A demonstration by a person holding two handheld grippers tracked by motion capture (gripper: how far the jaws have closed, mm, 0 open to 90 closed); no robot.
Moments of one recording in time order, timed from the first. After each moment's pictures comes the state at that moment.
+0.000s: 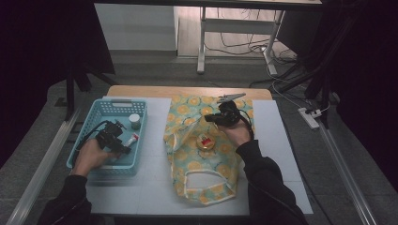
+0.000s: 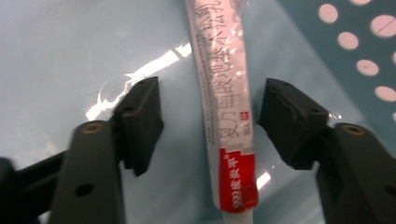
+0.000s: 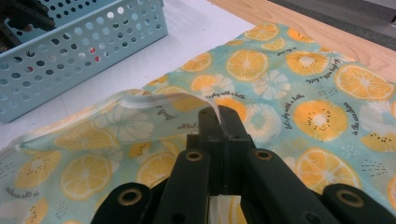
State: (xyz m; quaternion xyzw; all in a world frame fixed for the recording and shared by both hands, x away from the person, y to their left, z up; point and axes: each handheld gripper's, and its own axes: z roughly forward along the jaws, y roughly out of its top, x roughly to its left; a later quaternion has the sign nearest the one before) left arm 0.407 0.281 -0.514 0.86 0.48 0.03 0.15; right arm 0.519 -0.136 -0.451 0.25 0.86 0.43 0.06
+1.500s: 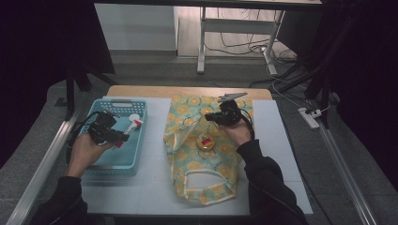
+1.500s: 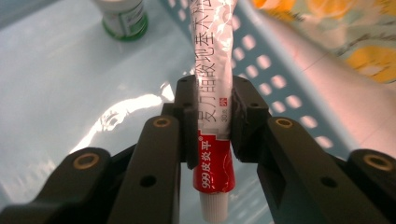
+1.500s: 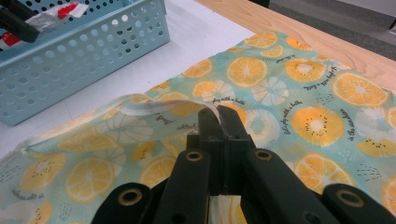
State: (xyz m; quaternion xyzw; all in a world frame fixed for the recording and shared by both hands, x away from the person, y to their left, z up) left arm 0.390 0.274 -0.451 0.83 0.49 0.05 0.26; right arm 0.517 -0.138 -0.445 0.25 0.86 0.44 0.07
